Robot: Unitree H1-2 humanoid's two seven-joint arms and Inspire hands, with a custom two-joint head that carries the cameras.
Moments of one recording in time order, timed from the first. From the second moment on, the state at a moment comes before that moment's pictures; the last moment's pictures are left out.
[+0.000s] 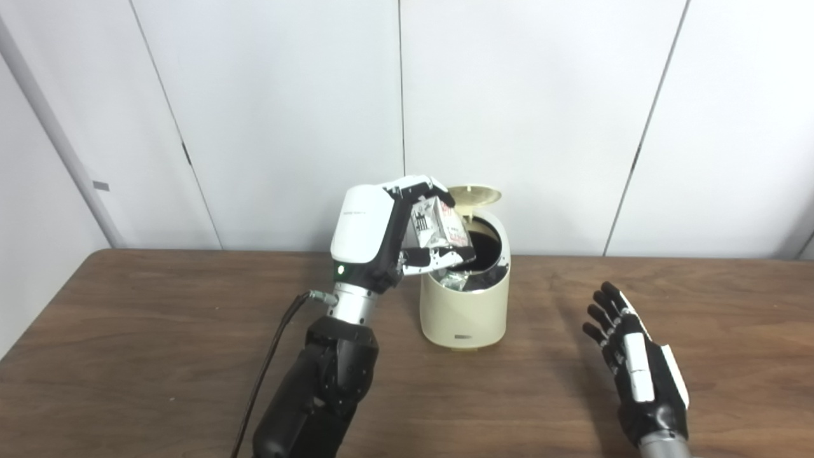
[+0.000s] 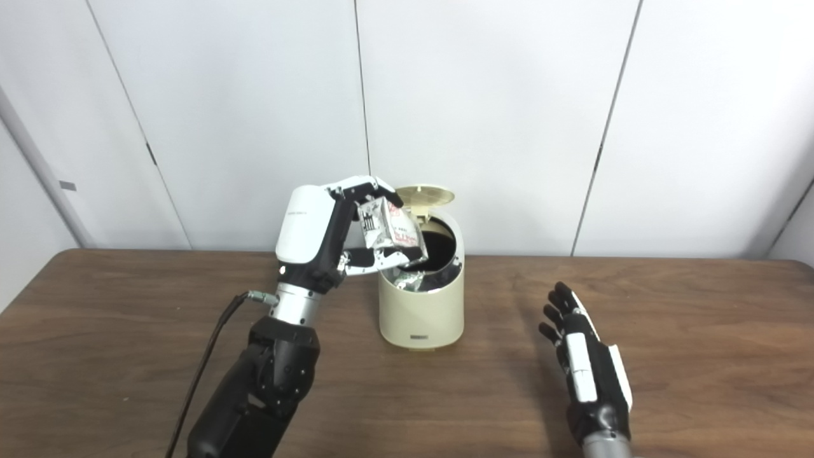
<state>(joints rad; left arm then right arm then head) -0.56 0.08 -0.23 0.15 0.83 -0.15 0.38 -0.12 -0.03 -0.09 -0.06 0.09 0.03 -0.01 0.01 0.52</state>
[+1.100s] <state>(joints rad) -0.56 0.10 -0.27 0.12 0.89 -0.09 0.31 -0.10 -0.05 -0.08 -0.07 0.09 0.04 -0.01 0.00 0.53</state>
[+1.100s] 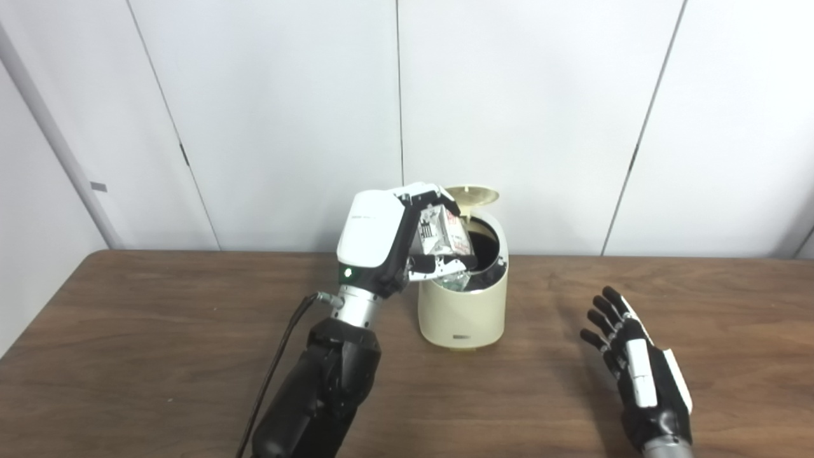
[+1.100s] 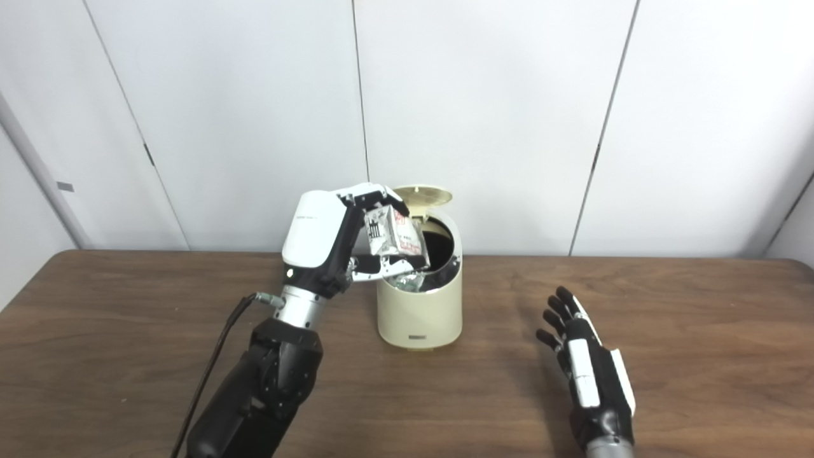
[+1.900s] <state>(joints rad) -0.56 0.11 -0.29 0.02 0.94 0.02 0.20 -0.10 -0.04 -0.07 -0.08 0.09 0.06 -0.02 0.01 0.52</state>
